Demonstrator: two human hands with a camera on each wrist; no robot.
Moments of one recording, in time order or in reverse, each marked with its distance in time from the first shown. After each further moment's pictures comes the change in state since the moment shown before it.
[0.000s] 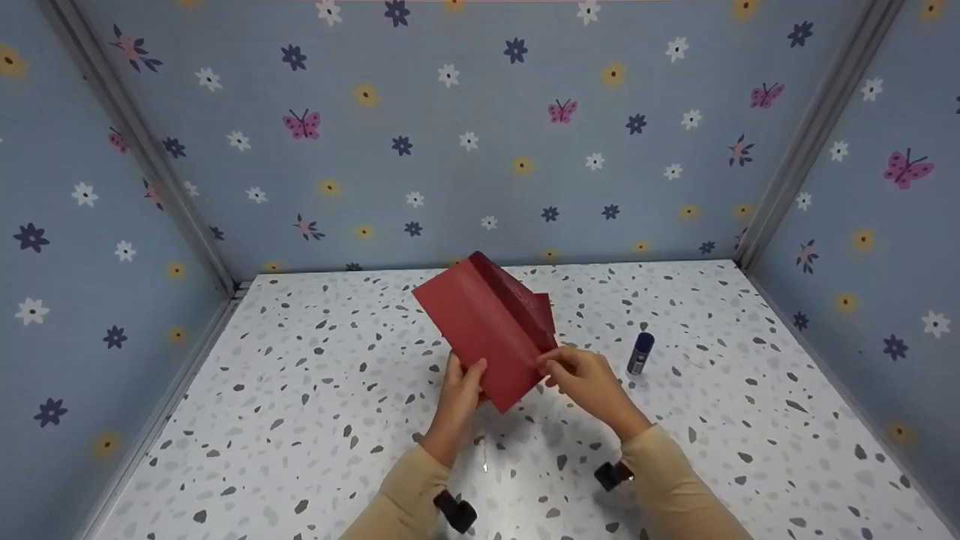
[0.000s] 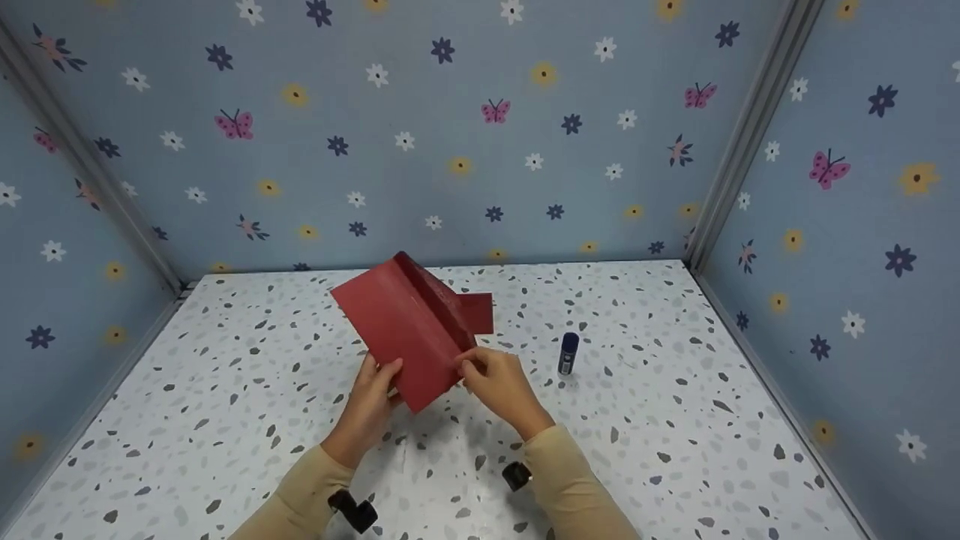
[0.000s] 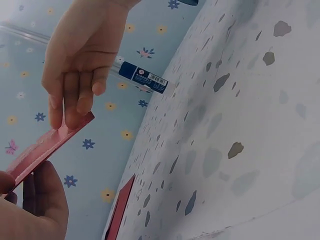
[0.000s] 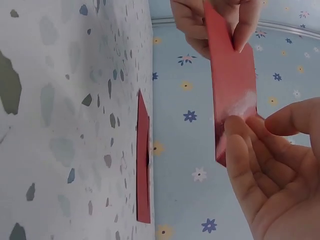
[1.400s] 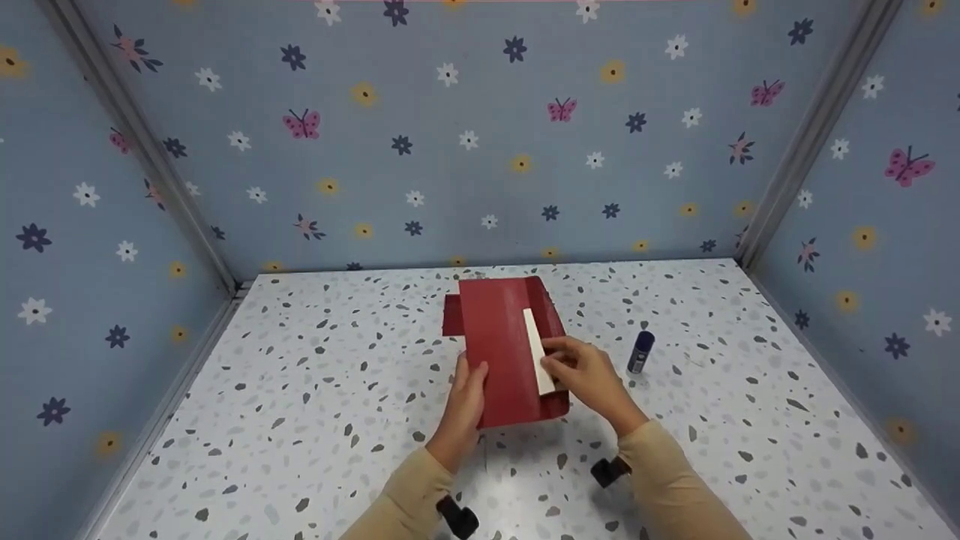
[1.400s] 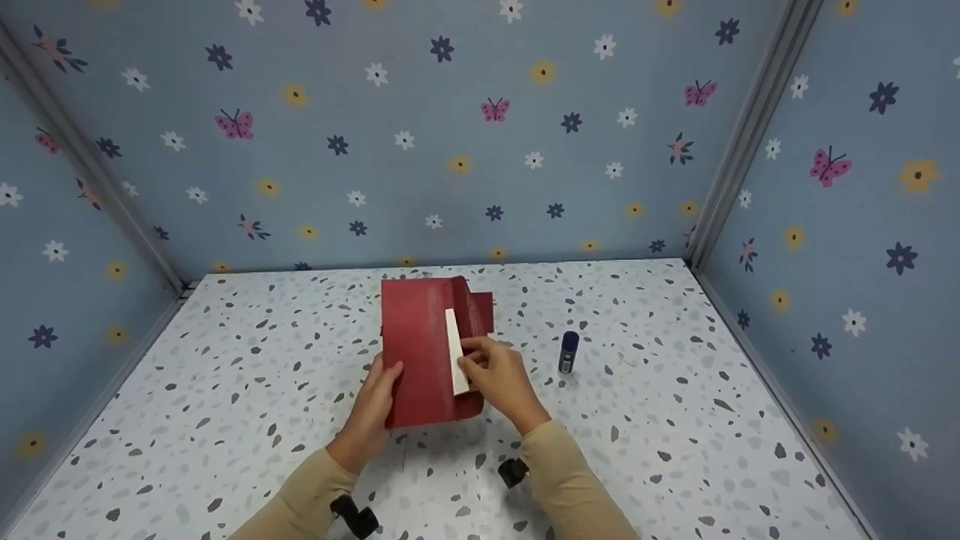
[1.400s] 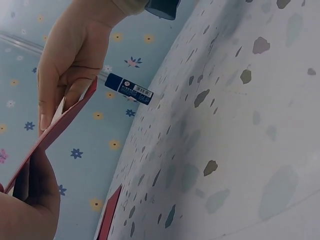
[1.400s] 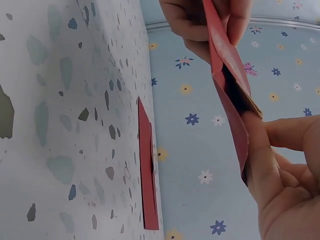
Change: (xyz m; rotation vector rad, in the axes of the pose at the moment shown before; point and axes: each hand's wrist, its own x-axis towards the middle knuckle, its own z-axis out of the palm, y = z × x) left_hand -0.006 -0.002 0.007 0.078 0.018 -0.064; right_hand 0.005 -0.003 0.003 0.092 0.057 0.080
